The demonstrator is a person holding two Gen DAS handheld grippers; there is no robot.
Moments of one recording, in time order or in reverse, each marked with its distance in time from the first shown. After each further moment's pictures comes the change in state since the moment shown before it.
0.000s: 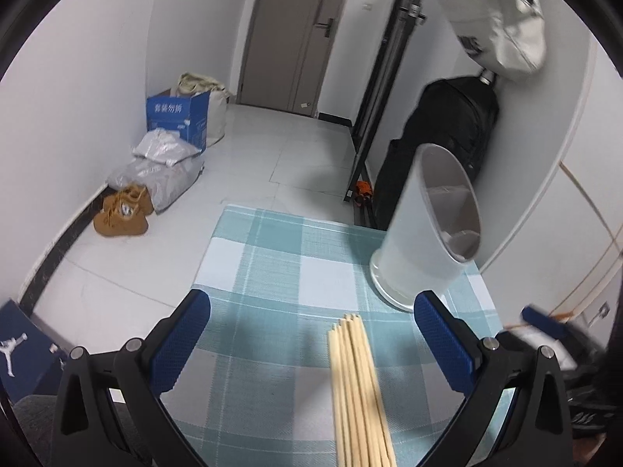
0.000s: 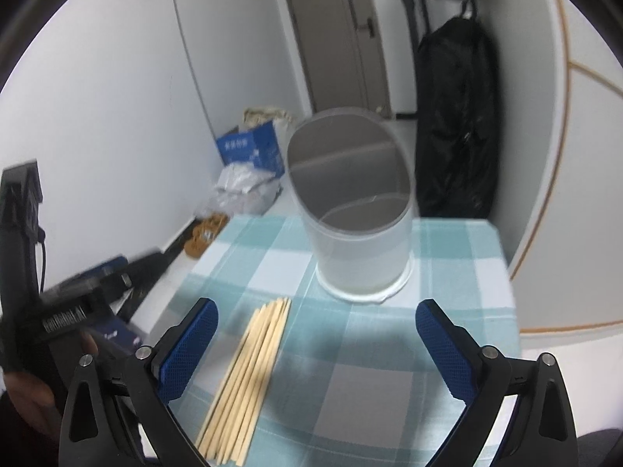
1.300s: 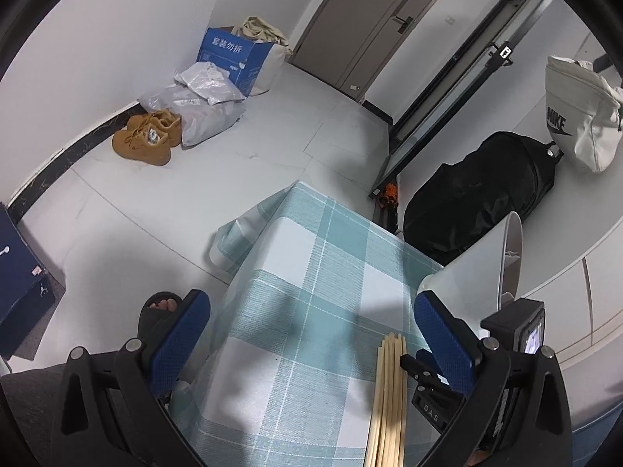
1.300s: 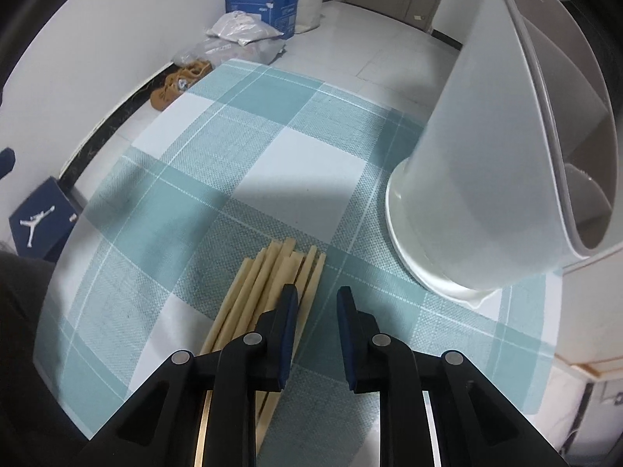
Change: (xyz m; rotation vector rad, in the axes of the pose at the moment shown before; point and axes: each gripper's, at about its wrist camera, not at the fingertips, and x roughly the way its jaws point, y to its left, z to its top) left arm 0.016 0.086 0.016 -0.316 0.100 -0.040; right arm 0.150 0.069 -0.002 -0.303 0.486 -0.185
